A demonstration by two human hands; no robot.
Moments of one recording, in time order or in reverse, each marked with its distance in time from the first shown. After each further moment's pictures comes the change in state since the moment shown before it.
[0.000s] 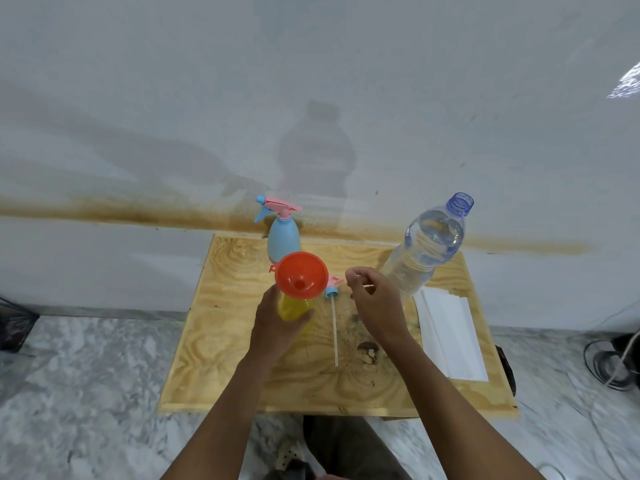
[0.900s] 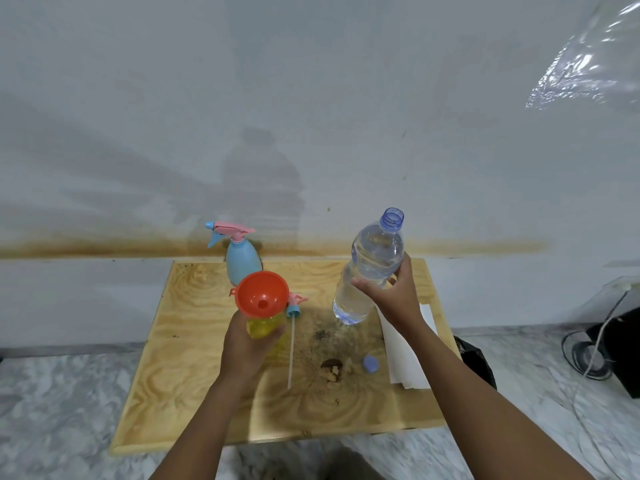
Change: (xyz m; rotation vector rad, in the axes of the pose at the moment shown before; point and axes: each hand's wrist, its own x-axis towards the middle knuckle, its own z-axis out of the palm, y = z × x) left_hand -0.002 0.026 0.027 -0.191 0.031 0.049; right_hand 0.053 0.050 -0.103 0.273 0.083 -0.014
